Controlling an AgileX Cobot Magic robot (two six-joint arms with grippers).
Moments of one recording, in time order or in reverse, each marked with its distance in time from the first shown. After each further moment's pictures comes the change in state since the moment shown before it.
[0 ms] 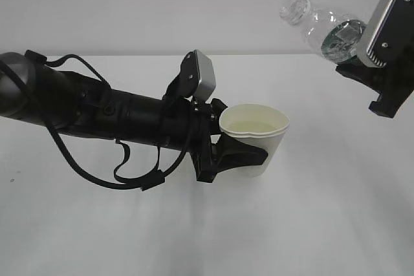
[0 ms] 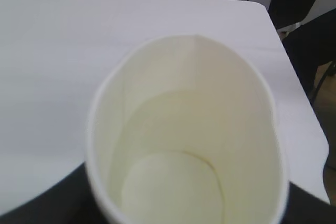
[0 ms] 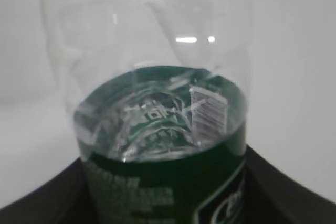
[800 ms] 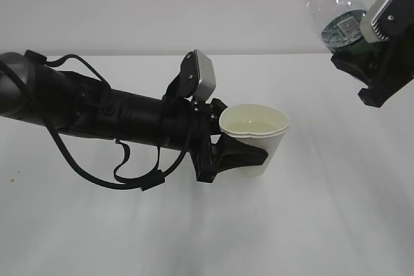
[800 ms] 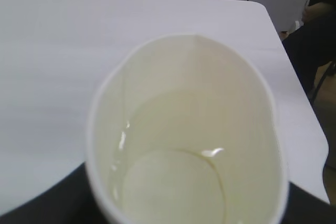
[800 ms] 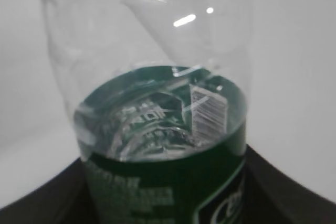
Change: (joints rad) left arm 0.000 0.000 0.000 0.000 0.000 -0.001; right arm 0.000 0.004 0.000 0.136 -0.029 0.099
